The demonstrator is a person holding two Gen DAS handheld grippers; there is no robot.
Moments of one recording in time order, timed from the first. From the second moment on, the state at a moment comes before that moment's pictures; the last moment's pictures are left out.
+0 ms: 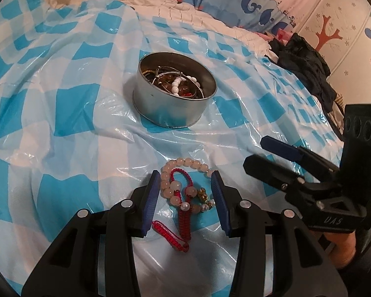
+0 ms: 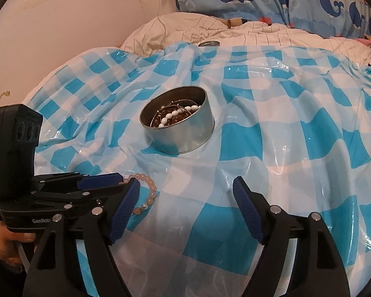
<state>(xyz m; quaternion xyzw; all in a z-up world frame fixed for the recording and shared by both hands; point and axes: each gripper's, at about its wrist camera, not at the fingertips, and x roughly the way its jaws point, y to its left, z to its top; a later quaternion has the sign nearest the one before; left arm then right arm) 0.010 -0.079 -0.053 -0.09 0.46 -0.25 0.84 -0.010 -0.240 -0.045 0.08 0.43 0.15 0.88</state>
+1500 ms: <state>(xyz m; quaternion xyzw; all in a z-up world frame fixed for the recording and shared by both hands) 0.015 -0.011 0.016 -0.24 0.36 -0.32 0.84 -0.015 -0.172 -0.060 0.12 0.45 0.35 0.82</state>
